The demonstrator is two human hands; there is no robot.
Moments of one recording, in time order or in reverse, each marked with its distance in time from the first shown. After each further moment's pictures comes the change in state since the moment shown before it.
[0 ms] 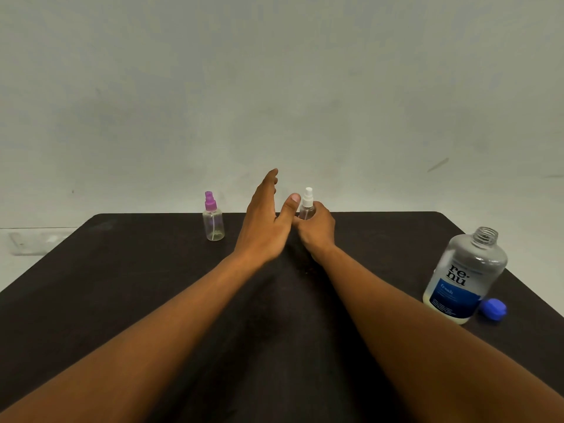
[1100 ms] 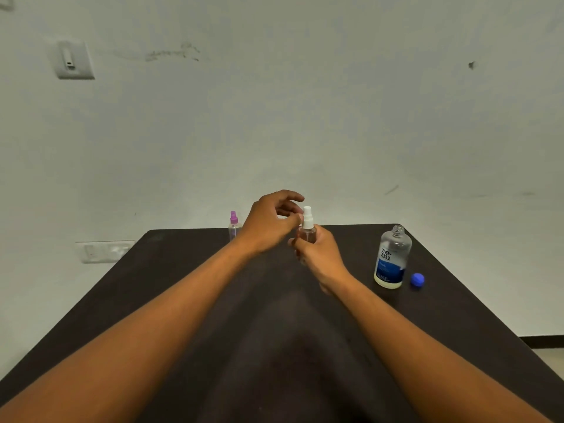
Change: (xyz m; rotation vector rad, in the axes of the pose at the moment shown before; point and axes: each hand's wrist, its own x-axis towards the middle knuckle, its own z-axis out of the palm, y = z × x) left_hand -0.099 0.168 -0.099 -0.057 -0.167 0.068; right_hand -0.212 -0.115 -0.108 0.252 -0.206 -0.083
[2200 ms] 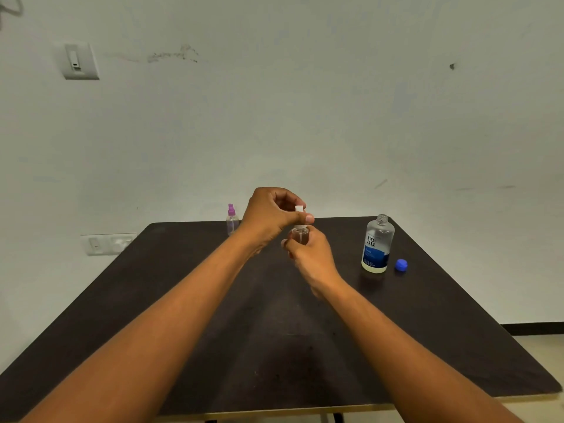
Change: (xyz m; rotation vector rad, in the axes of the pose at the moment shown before) left_hand -0.029 0.029 0.007 -0.193 0.018 -0.102; right_hand -0.055 -0.013 0.002 -0.059 0.054 0.007
